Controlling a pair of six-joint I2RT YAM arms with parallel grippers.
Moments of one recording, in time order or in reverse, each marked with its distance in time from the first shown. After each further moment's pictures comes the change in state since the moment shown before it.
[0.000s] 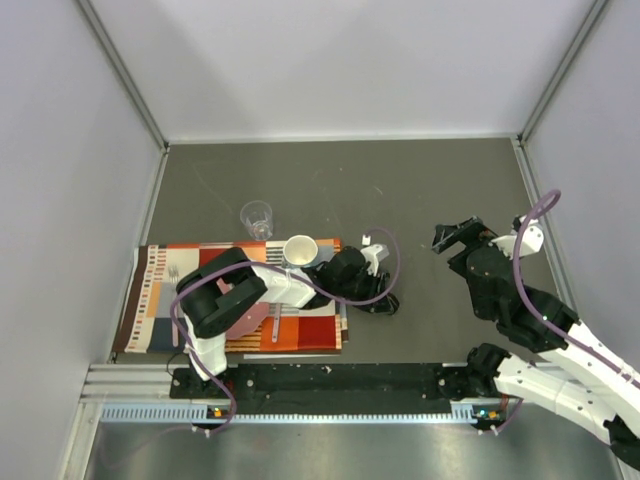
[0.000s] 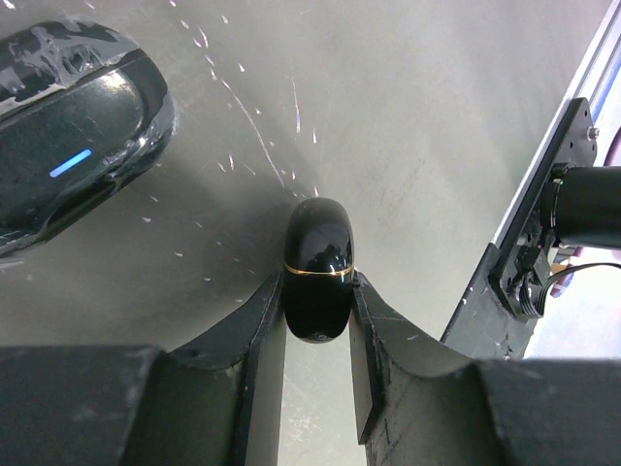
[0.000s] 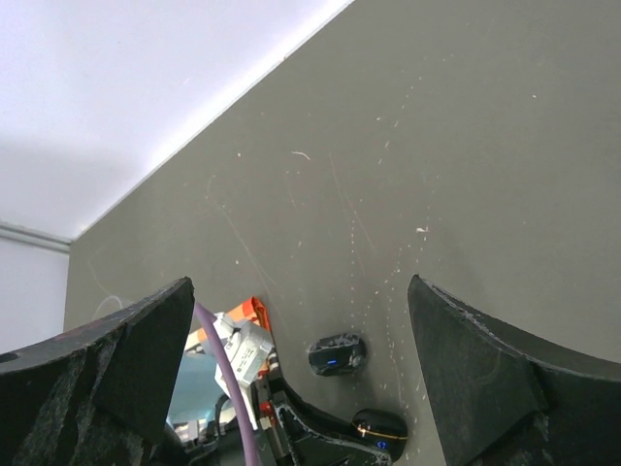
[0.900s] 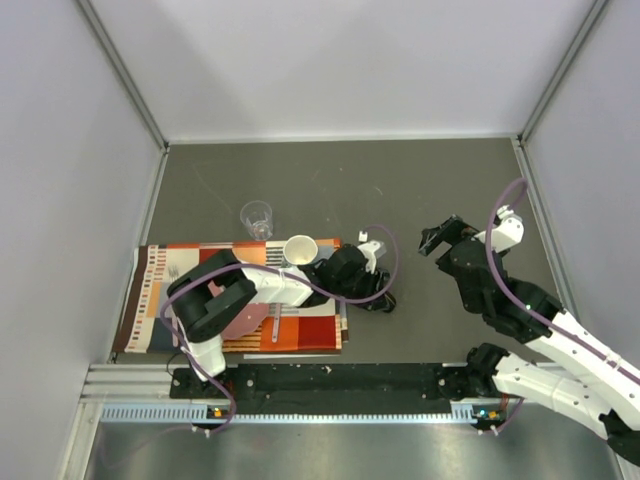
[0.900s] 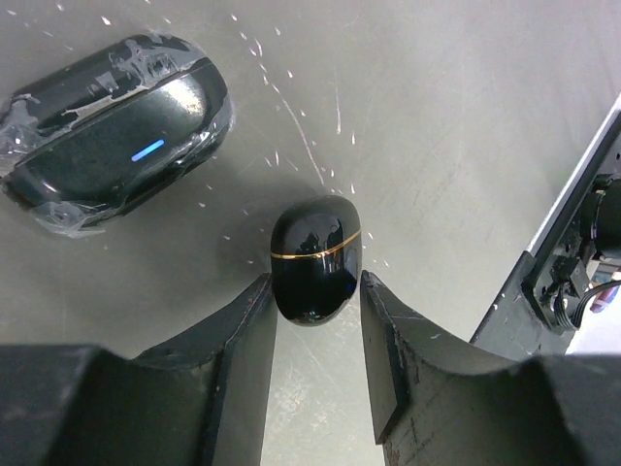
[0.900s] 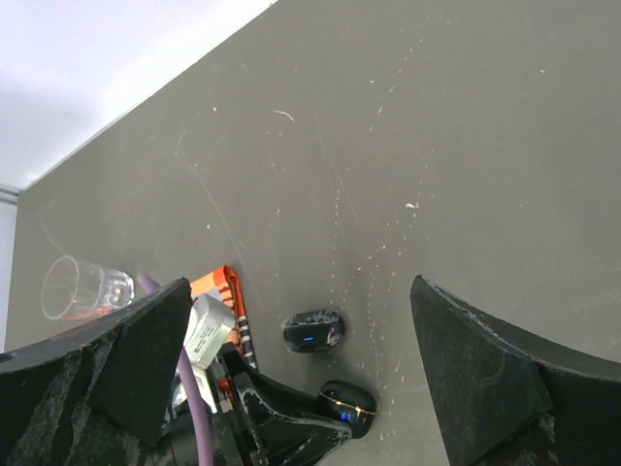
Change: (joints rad) left arm 0.000 -0.047 0.016 -0.111 -0.088 0.054; right arm -0.020 0.082 0.000 0.001 -0.084 -0.046
